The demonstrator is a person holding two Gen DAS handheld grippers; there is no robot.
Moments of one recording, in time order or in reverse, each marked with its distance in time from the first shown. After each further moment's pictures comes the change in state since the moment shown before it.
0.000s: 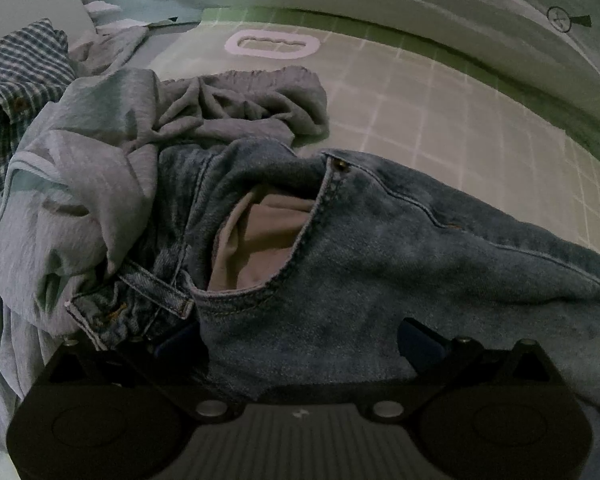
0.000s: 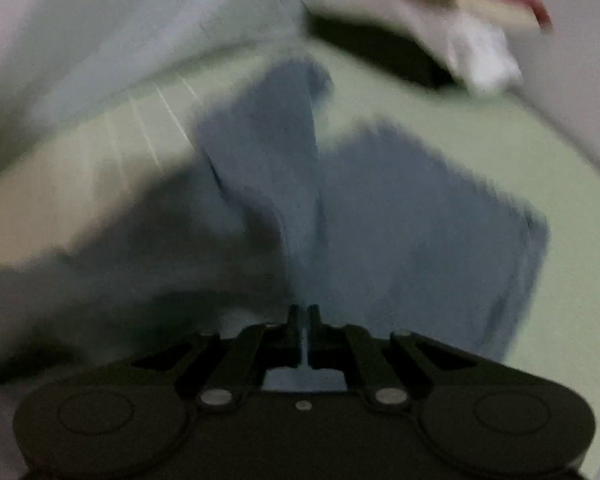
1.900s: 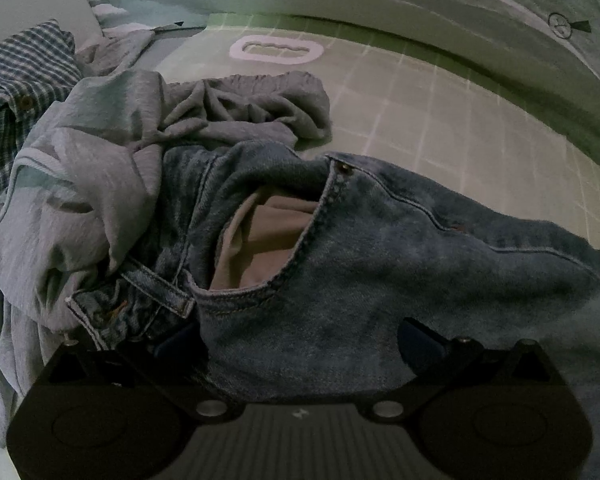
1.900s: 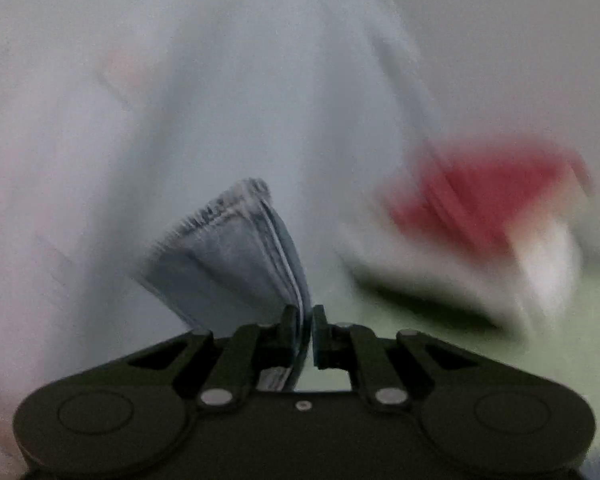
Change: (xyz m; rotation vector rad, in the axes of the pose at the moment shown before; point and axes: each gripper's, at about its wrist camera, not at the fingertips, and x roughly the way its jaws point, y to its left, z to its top) left arm -0.005 0.003 -0.005 -0.017 -0.023 0.011; right arm -0.004 -0.010 0.169 0.249 -0.452 0.185
